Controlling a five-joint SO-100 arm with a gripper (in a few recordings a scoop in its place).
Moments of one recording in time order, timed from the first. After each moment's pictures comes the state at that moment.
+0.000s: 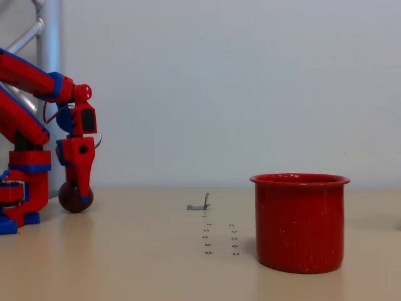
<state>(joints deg) -58.1 128.0 141.9 70.9 -70.5</state>
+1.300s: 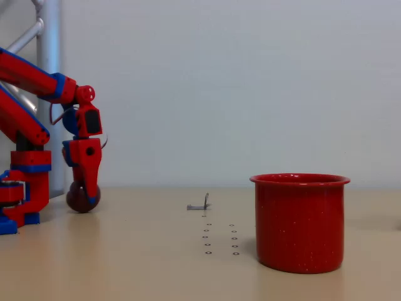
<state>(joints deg) -52.7 125.3 140.5 65.4 -75.8</state>
